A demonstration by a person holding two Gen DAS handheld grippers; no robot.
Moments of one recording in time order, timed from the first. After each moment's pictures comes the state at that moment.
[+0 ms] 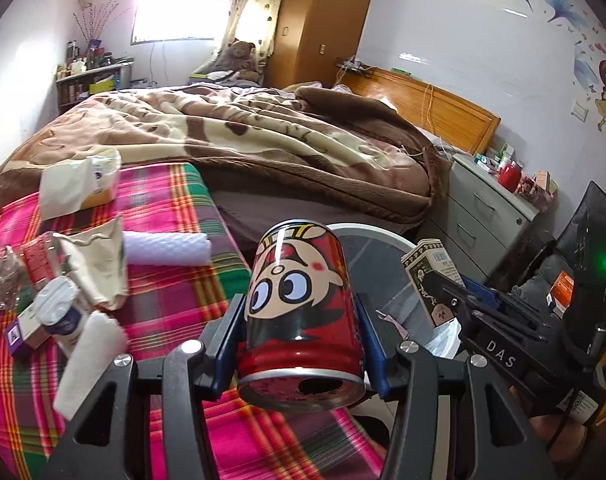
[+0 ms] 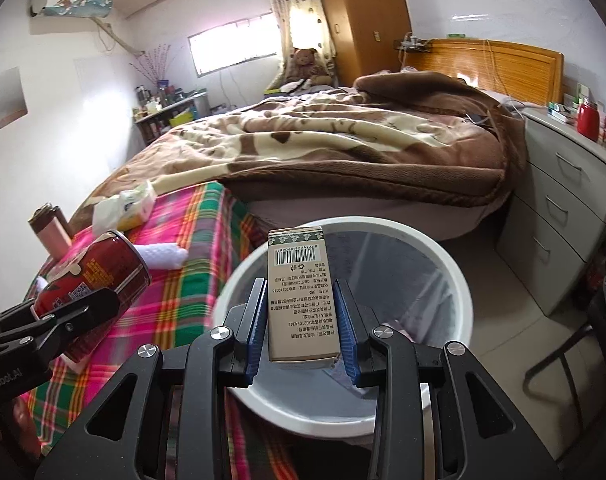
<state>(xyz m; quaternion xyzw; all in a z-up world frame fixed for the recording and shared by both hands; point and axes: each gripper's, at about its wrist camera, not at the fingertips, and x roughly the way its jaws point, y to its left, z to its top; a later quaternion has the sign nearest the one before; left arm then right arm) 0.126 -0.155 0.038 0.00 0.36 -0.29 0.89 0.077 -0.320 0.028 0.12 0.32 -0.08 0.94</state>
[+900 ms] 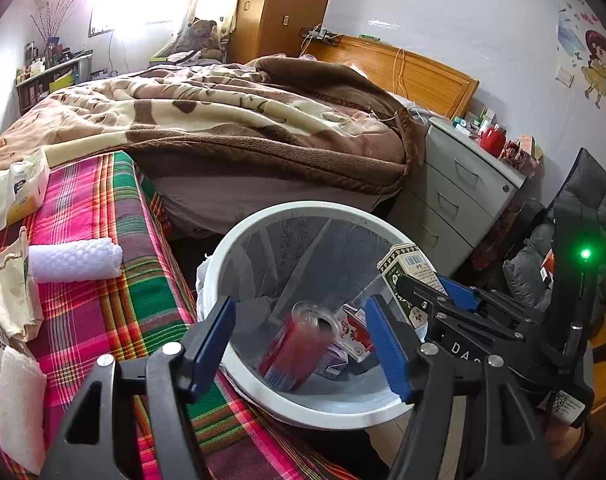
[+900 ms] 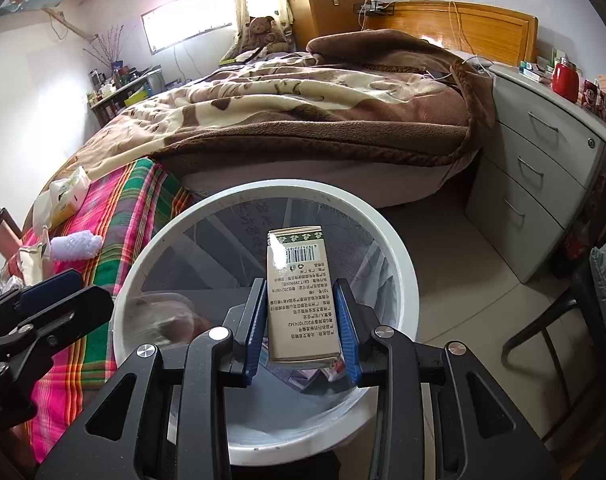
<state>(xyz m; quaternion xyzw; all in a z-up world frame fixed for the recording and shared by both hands) 0.140 -0.229 0.016 0.03 0.39 -0.34 0.86 0.083 -0.368 -0.002 0.13 0.38 -0.14 0.91</state>
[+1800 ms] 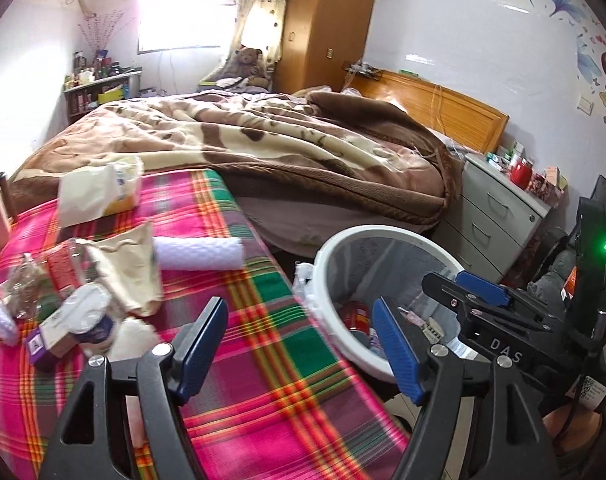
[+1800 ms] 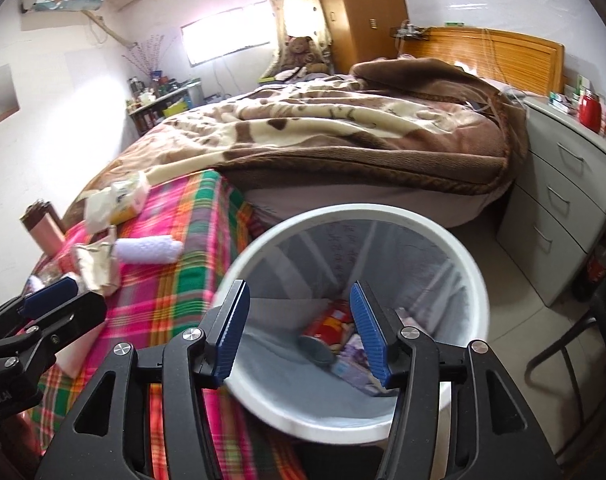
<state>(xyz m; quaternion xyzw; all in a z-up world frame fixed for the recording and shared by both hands) 0.128 -0.127 0.040 0.01 0.34 -0.26 0.90 0.087 -0.305 0.025 0.12 0.34 -0.07 0.93</state>
